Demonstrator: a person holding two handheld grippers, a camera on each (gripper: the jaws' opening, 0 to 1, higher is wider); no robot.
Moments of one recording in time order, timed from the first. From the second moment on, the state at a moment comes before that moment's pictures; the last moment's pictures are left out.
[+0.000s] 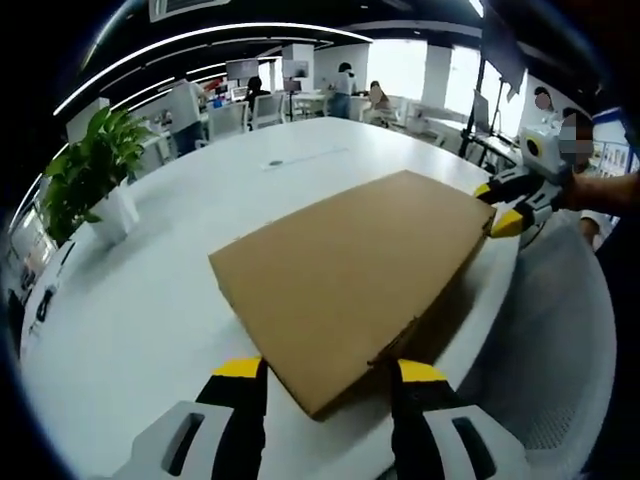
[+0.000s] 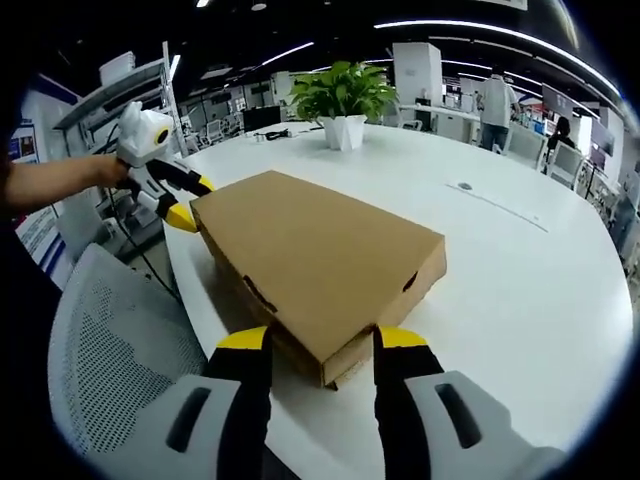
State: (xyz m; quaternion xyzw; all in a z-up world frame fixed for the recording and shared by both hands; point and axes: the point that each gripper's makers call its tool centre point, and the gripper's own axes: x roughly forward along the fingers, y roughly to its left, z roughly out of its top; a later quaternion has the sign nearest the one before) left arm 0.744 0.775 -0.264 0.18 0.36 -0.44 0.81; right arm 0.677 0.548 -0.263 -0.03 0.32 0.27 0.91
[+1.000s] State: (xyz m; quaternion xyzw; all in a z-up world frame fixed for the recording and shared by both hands) left arm 0.742 0.753 -0.198 0.12 0.30 -0.44 0.84; right arm 0.690 0.547 -0.202 -0.02 0.28 0.28 0.92
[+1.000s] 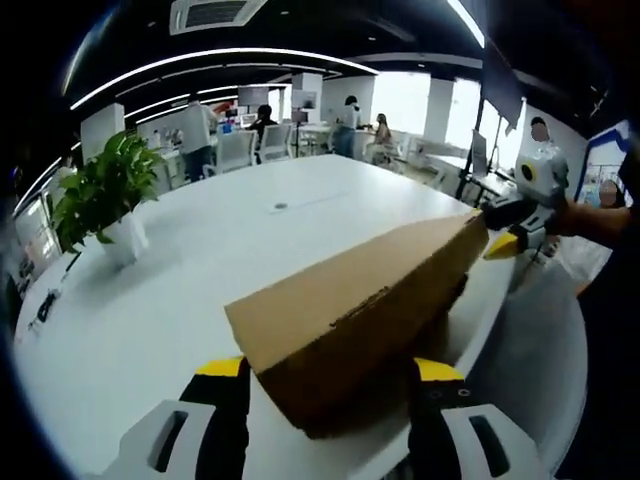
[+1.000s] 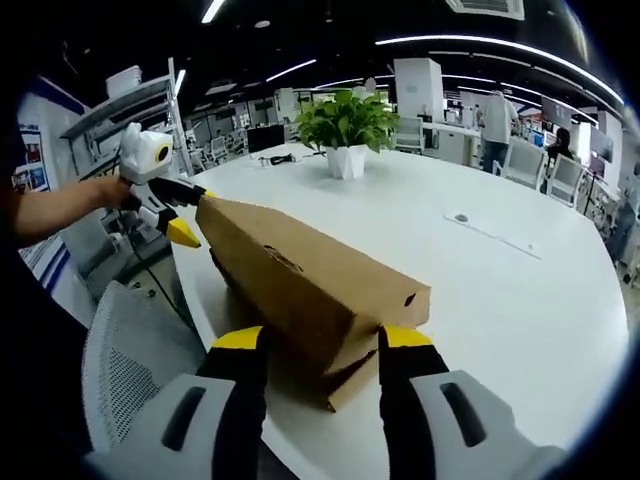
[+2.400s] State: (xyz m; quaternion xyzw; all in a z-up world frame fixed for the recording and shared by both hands) left arm 0.845 0.755 -0.153 0.11 0.21 -0.34 0.91; right arm 0.769 0.513 -0.154 -0.06 0.21 0.24 0.94
